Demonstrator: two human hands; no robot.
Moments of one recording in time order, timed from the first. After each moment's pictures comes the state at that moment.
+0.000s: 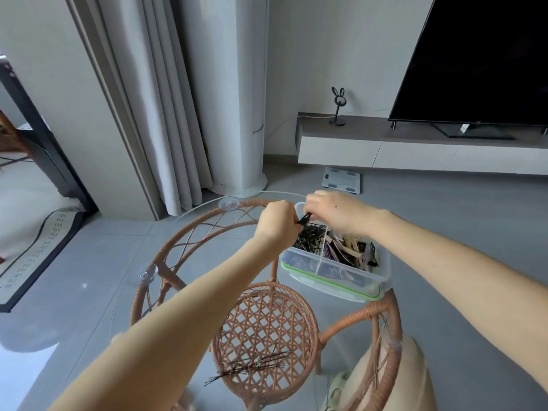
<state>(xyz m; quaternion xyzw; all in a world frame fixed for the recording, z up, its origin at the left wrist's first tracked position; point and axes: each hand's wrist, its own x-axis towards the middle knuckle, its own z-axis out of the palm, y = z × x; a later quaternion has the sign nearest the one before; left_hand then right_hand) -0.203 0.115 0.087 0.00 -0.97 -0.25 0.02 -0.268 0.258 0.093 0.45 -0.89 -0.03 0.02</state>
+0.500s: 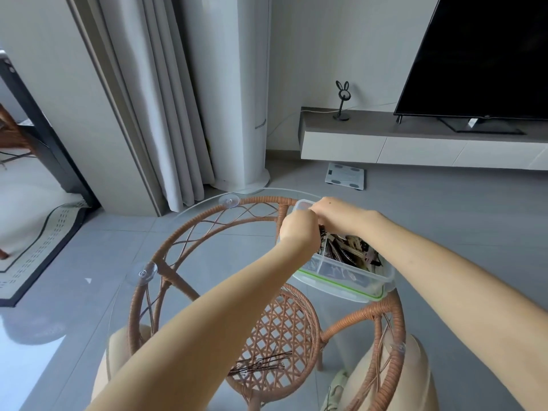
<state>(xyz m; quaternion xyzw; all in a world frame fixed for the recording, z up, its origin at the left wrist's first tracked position) -0.223 0.155 0.061 0.02 -0.99 -0.15 -0.03 -0.281 0.250 0.074 0.33 -0.94 -0.01 -0.10</state>
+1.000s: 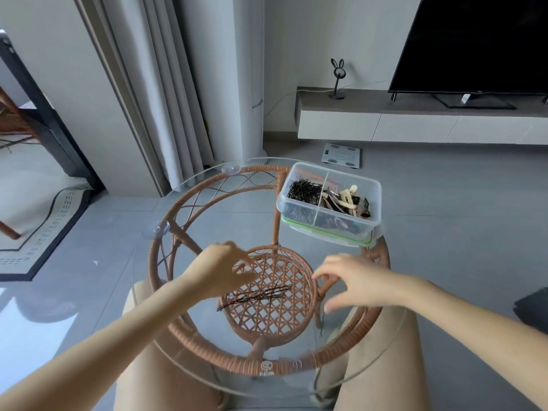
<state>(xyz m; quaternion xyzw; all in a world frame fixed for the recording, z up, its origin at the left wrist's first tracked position) -0.049 0.046 0.035 -0.05 -0.98 -0.16 -0.11 -0.088 0.302 0.040 0.32 -0.91 0.10 -0.24</state>
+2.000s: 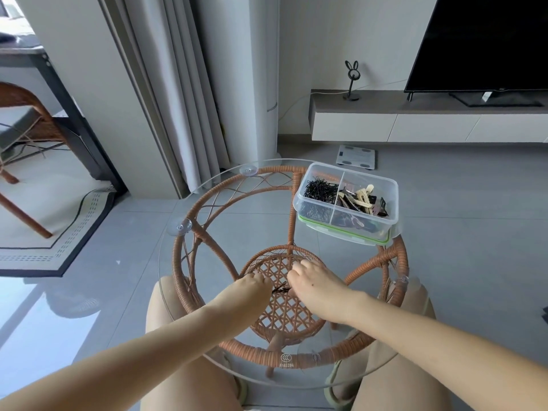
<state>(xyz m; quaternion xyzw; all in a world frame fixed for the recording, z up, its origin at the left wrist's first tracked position) -0.015 0.066 -0.005 -0.11 -0.98 0.03 -0.15 -0.063 0.221 -0.003 0.42 -0.91 -0.03 -0.04</state>
